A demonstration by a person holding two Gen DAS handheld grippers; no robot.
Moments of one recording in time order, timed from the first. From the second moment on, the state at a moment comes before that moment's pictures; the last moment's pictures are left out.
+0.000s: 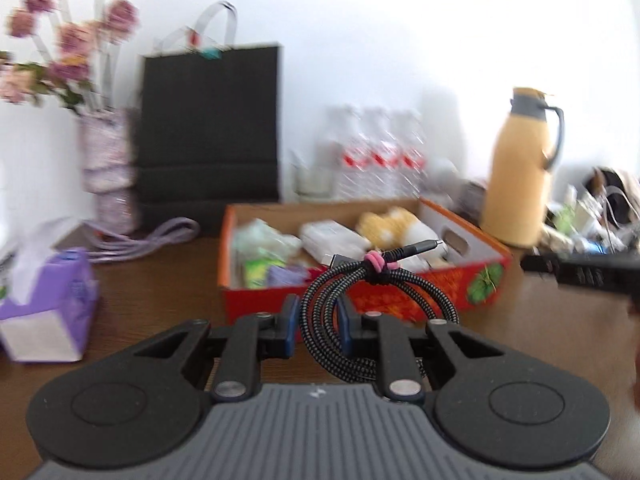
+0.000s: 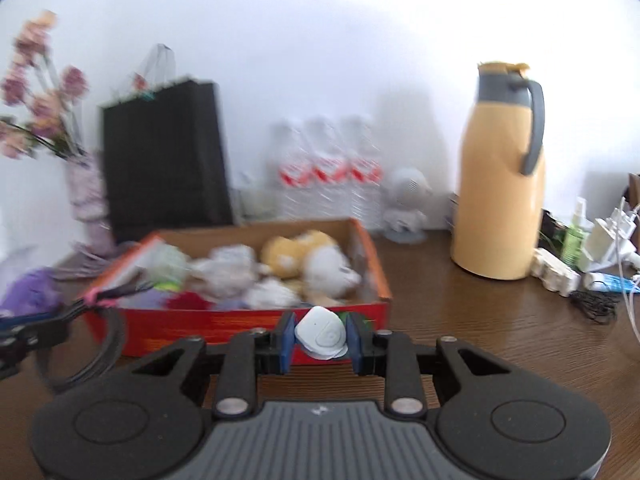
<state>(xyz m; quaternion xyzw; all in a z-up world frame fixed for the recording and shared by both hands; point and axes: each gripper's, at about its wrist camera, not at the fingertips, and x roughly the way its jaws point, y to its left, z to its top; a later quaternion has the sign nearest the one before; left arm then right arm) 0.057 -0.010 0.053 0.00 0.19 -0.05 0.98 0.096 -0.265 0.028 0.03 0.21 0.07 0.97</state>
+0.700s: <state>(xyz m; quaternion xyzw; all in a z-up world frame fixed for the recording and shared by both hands) -0.074 -0.018 0.070 -0.04 0.11 0.00 0.99 -0.053 -0.236 0.058 0.01 0.11 0.11 0.99</state>
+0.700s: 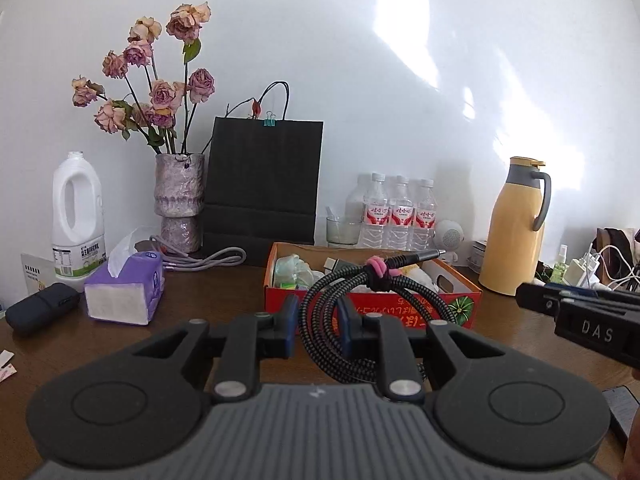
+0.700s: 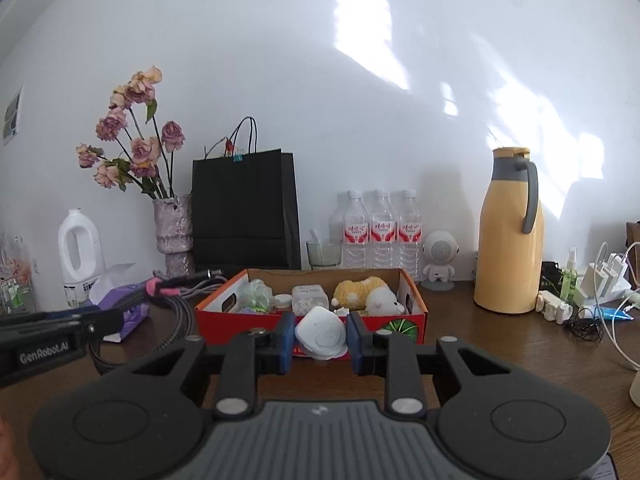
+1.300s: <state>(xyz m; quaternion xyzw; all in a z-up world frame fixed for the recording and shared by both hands) 0.151 -0.033 0.096 0.00 0.17 -0.06 0.98 0.131 -0.234 0.096 0.00 0.16 0.12 0.98</state>
